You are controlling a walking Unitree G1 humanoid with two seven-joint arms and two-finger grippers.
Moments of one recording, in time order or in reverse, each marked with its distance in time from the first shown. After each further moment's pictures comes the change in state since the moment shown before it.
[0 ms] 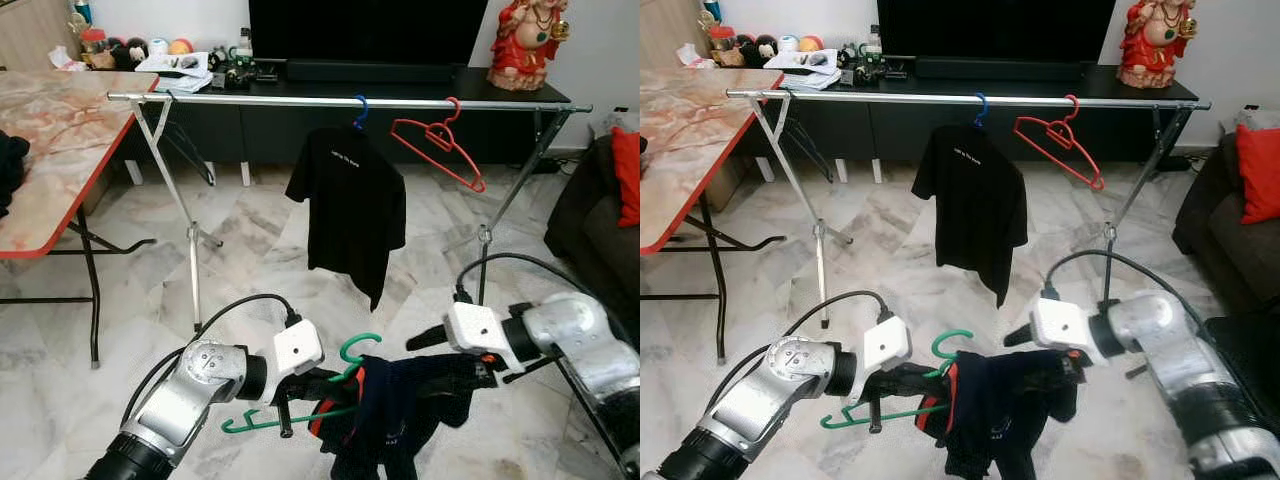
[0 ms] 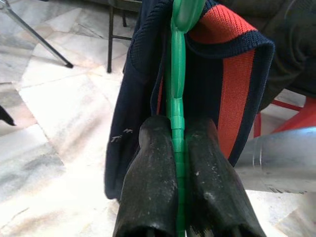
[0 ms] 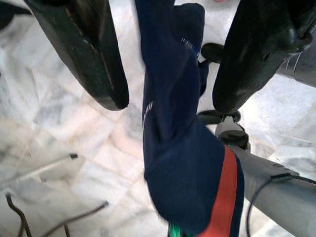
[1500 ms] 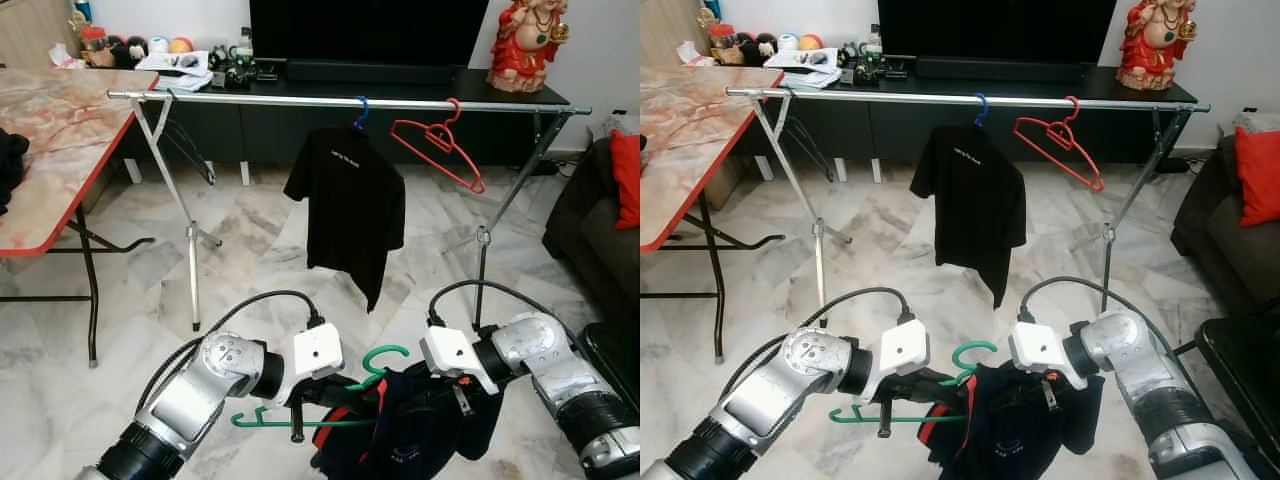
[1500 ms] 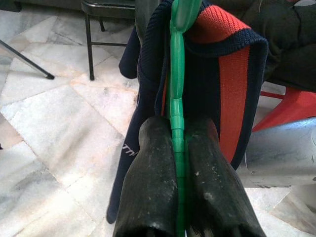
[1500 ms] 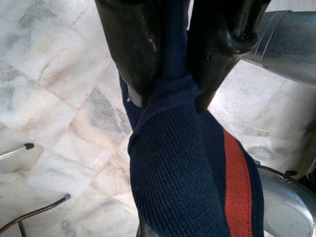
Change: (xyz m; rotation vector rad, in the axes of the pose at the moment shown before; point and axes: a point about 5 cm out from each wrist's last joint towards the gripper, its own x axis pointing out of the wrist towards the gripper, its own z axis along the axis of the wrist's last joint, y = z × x) left arm 0.012 -0.007 0.021 0.071 0.001 -0.092; right arm 0.036 0.011 -0.017 0.062 -0.053 0.140
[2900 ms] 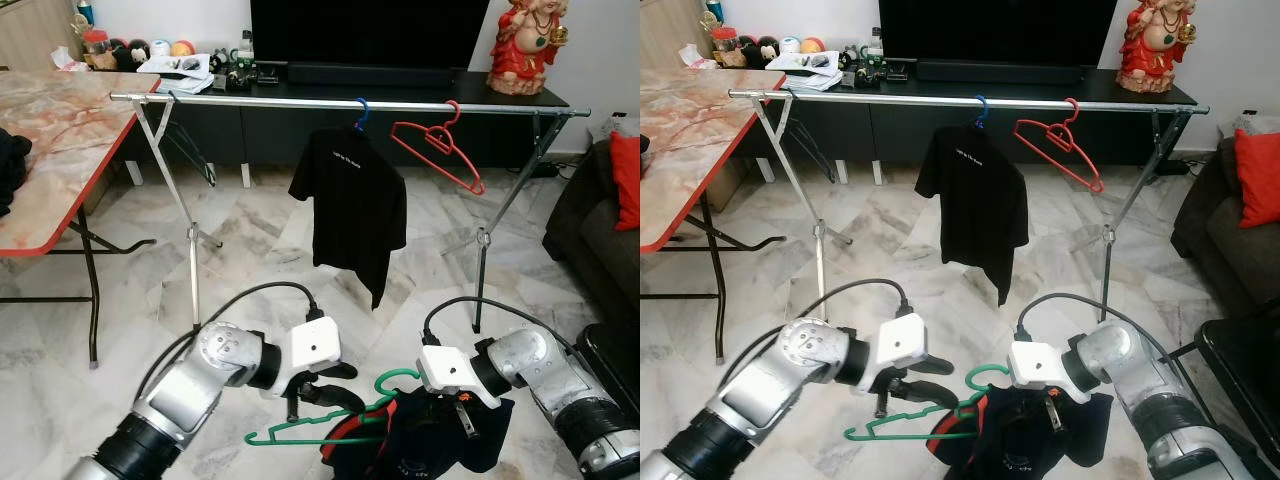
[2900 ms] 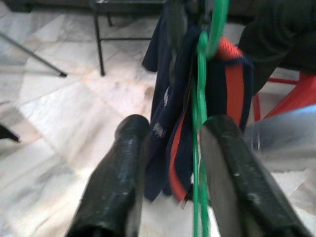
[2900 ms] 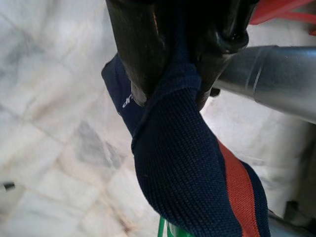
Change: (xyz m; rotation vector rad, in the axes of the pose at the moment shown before) left arm -0.021 0.012 0.000 0.059 0.060 0.030; right arm 0.003 0.008 -0.026 0.058 0.164 -0.005
